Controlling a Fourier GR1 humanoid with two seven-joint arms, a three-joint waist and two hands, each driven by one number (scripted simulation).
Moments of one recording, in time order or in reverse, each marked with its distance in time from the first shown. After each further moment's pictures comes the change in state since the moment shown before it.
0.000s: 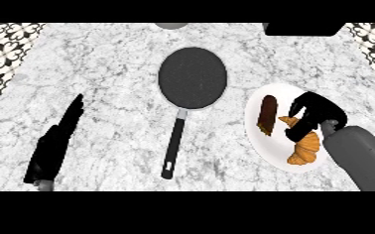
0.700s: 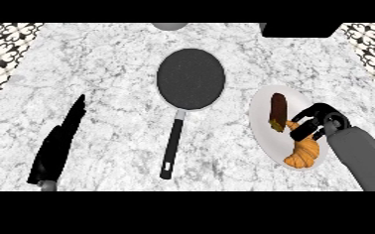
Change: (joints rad) left arm -0.002 0.006 -0.030 0.005 -0.001 0.036 0.001; right arm 0.026 0.045 -0.102 0.072 -0.248 0.008 0.290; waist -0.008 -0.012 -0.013
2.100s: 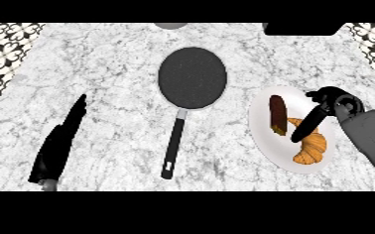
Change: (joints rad) left arm -0.022 0.074 -0.079 0.018 0.076 0.079 -0.005; right arm -0.105 -0.121 0.082 -0.098 -0.192 0.040 0.109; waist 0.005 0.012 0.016
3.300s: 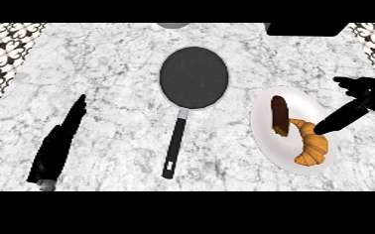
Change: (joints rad) left arm -0.009 0.047 -0.039 0.013 0.056 0.026 -0.027; right arm 0.101 -0.109 -0.180 -0.214 0.017 -0.050 -0.046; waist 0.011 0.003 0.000
